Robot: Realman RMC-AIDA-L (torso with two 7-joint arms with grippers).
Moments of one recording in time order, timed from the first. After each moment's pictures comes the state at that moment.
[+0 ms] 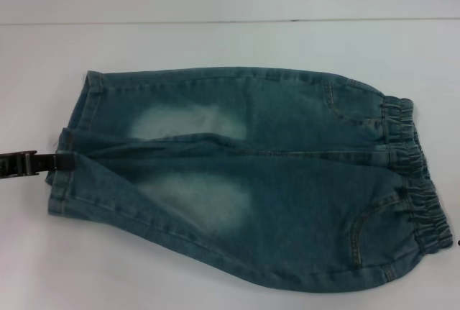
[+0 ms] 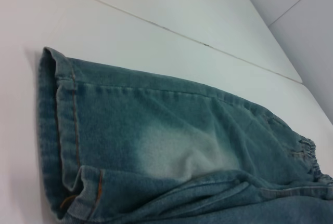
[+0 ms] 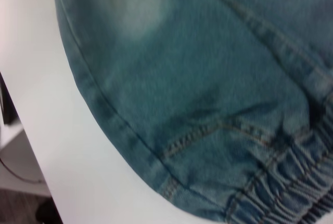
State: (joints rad) left arm -0.48 -2.05 0.39 0.90 2.37 1.68 -2.11; right arm 0.60 1.91 -0.70 -0.99 -2.66 -1.96 1.86
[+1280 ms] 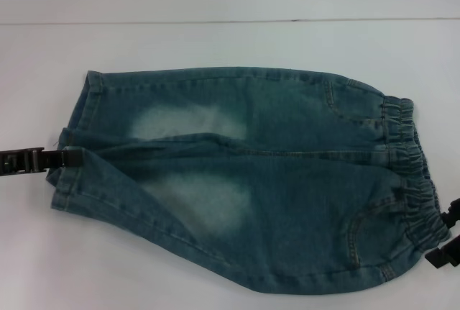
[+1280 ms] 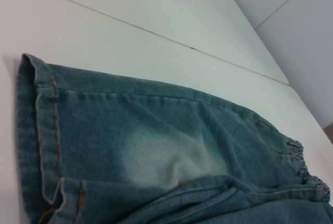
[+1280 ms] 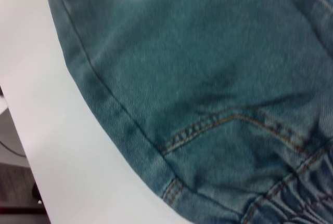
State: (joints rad) left arm -0.49 -2.05 0.39 0.87 2.36 1.68 -2.08; right arm 0.66 1.98 -0.75 -0.88 -2.75 -1.84 1.85
